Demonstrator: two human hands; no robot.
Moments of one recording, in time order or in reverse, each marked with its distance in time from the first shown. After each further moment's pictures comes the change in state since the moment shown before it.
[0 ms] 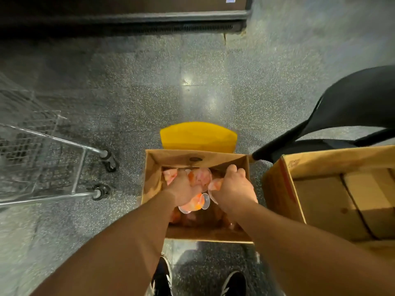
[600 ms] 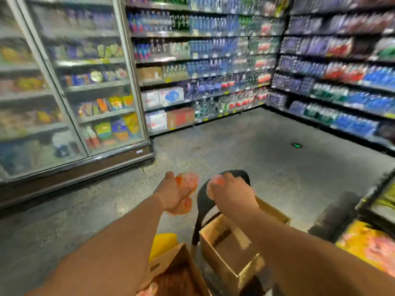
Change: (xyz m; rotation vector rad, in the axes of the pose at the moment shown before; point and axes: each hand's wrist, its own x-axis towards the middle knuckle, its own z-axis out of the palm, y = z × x) left_hand -0.363 0.256 -0.182 0.239 0.209 0.756; right_hand -0.355 -0.037 -0.314 0.194 0.699 0.093
